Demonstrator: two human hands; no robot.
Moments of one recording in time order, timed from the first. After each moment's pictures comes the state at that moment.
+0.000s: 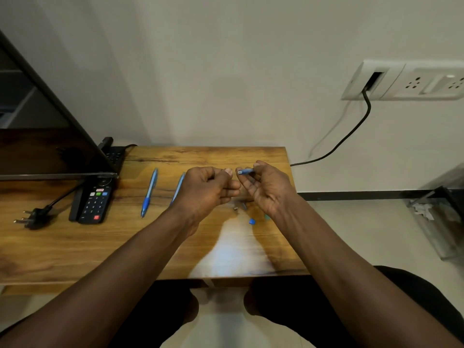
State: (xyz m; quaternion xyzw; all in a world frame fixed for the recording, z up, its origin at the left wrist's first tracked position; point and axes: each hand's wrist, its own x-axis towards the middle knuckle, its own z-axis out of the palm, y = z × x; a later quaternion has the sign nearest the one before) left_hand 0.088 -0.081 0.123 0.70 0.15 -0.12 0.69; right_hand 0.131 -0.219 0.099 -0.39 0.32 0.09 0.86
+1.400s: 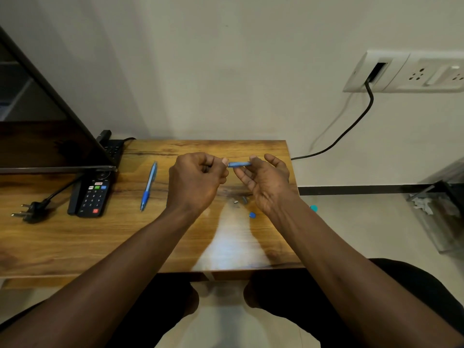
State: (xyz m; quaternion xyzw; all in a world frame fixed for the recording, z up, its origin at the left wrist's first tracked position) left_hand 0.089 -0.072 0.114 0.81 0.08 0.05 0.58; right_hand 0.122 -0.209 0.101 -0.41 0.31 0.04 0.86
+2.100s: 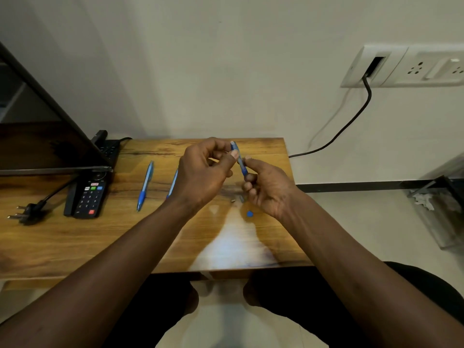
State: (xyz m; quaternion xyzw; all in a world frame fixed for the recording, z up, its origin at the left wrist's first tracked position) left_hand 0.102 -0.083 0.121 0.80 0.01 0.03 0.60; right_hand 0.112 -0.231 0.109 -0.52 0.28 0.21 0.78
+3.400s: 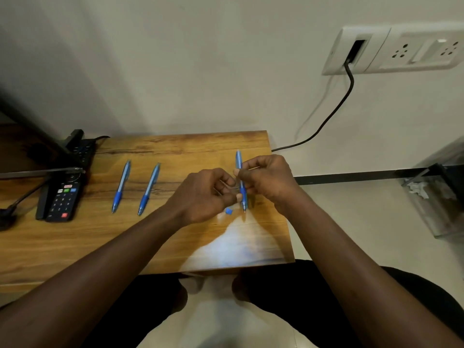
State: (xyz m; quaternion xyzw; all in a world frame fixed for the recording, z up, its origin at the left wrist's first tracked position) left_hand 0.103 -0.112 0.079 0.89 -0.08 -0.17 0.40; right_hand 0.118 -0.290 0.086 -0.77 0.15 0.13 0.60
